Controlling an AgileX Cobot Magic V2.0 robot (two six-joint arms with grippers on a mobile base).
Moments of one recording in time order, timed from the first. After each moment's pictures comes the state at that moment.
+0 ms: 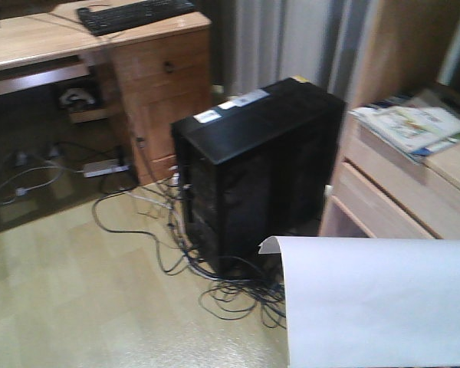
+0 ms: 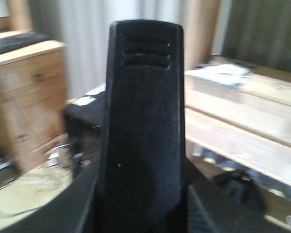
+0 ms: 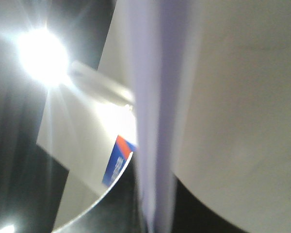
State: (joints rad) left arm -0.50 0.14 -0.54 0.14 0.69 -0.19; right arm 0.22 -0.01 0.00 -0.39 -0.53 1.73
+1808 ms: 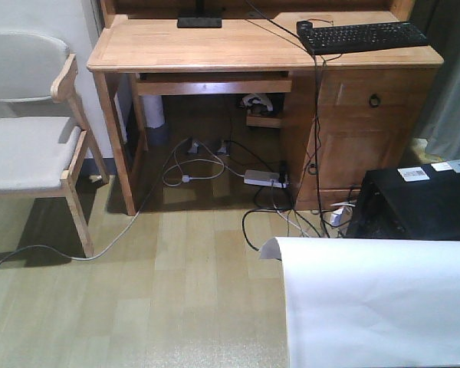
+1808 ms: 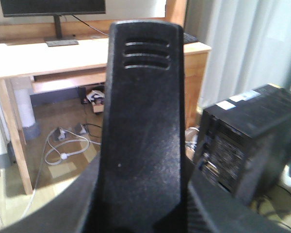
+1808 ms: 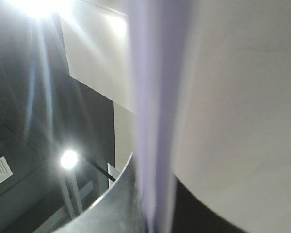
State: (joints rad) left arm -0.50 0.14 -0.54 0.14 0.69 -0.19; right arm 0.22 -0.01 0.00 -0.39 -0.53 1.73
